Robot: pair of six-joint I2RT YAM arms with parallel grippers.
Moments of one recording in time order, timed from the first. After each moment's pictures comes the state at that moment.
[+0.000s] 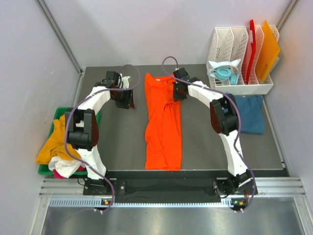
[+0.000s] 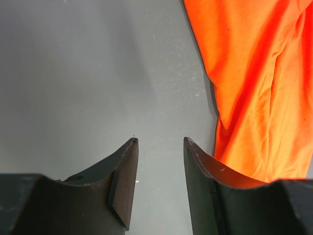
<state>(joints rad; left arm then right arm) -0.11 1.87 1.45 -0.66 0.37 -0.03 0.47 2.34 1.93 -0.57 0.03 0.43</state>
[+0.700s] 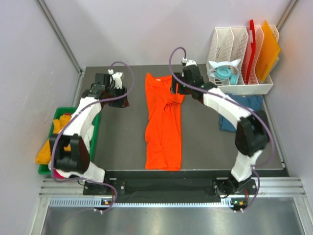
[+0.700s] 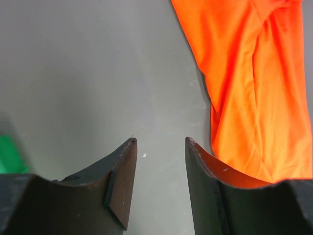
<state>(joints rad) -0.11 1.58 1.30 -0.61 0.29 -0.02 0.50 1.88 1.55 -0.31 0.09 0.38</state>
